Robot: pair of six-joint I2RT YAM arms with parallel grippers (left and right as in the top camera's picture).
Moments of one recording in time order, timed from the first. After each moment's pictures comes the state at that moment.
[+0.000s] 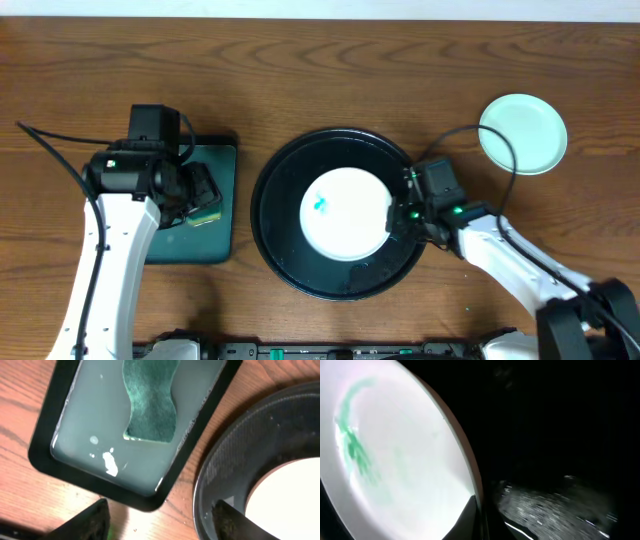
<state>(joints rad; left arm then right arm) -0.02 1.34 1.19 -1.20 0.00 -0.48 0.39 1.50 0.67 -0.33 -0.26 0.56</state>
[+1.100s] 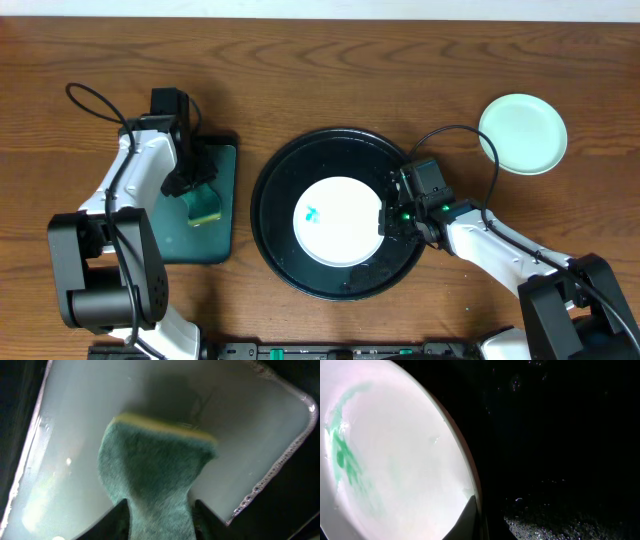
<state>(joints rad) 0.06 1.79 1.18 -0.84 -0.03 -0.44 0.41 1.57 0.67 -0.27 -0.28 0.51</state>
